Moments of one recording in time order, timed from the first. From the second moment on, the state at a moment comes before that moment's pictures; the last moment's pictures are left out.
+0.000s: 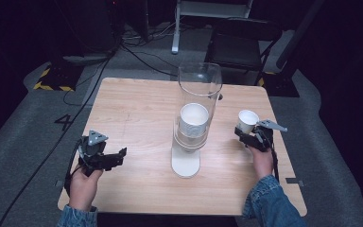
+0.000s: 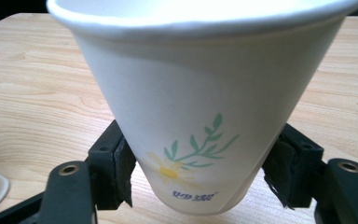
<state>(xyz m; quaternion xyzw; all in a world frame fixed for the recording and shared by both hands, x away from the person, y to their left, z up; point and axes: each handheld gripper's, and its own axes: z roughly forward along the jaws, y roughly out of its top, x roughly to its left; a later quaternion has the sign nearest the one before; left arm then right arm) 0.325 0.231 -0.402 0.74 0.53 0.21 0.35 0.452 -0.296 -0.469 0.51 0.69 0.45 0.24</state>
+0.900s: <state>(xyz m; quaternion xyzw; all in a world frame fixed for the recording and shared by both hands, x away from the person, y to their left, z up) 0.326 0.229 -0.404 0.75 0.53 0.21 0.35 0.464 -0.293 -0.495 0.51 0.73 0.39 0.22</state>
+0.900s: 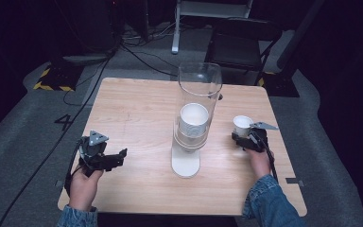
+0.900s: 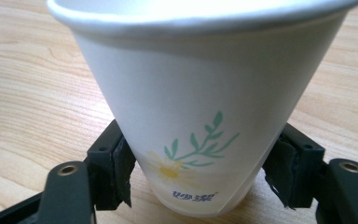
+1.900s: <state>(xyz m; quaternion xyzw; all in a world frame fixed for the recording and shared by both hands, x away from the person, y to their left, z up) 0.337 0.223 -0.405 0.75 0.52 0.20 0.35 0.450 -0.305 -0.479 0.52 0.75 0.36 0.22</state>
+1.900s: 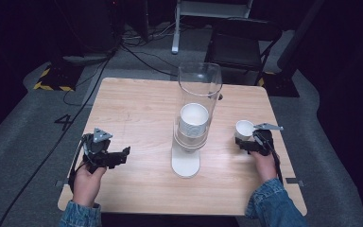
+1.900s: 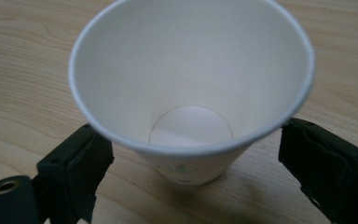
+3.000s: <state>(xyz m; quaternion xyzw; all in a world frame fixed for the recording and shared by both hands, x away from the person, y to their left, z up) 0.320 0.240 -0.414 0.77 0.51 0.19 0.33 0.337 -0.363 -0.407 0.41 0.75 0.47 0.22</state>
